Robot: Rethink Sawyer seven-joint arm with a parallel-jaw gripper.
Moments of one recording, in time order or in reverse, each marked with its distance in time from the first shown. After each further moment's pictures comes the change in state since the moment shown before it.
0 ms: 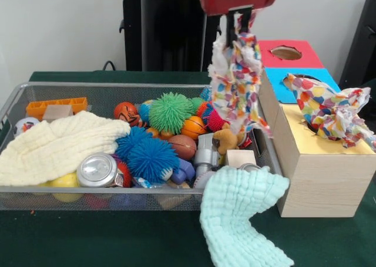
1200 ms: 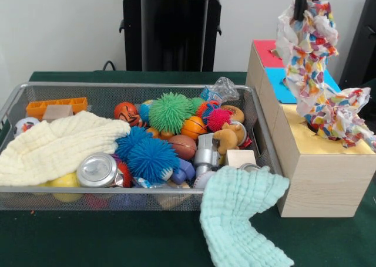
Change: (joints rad) arm 0.110 -0.068 -0.006 -0.021 0.105 -0.001 0.000
